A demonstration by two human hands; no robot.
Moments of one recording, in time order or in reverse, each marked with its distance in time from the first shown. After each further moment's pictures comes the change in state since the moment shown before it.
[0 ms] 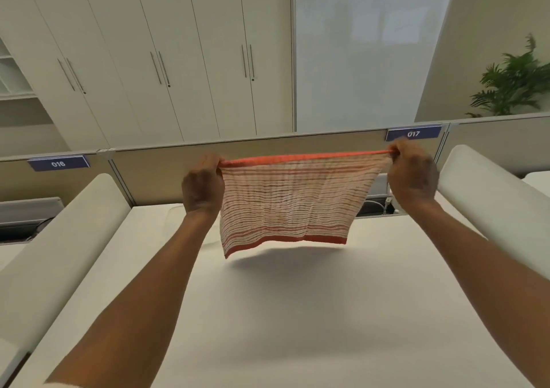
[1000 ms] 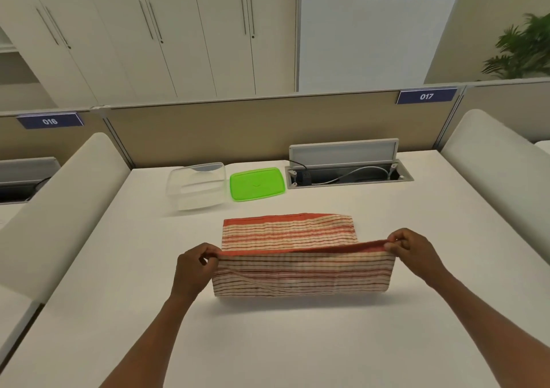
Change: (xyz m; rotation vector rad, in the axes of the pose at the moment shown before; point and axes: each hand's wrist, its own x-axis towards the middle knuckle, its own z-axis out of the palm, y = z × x) left_hand -0.247 -0.110 -0.014 -0.327 -0.590 -0.430; right_hand -0.222 0.092 0.003 0.293 -0.826 0.459
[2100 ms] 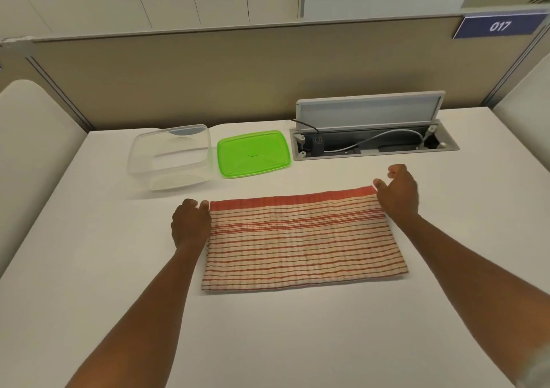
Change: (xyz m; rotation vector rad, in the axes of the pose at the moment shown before) left_hand 0.154 -0.072 0.100 0.245 0.127 -0.503; right_hand 0.182 -0.016 0.125 -0.178 0.280 0.179
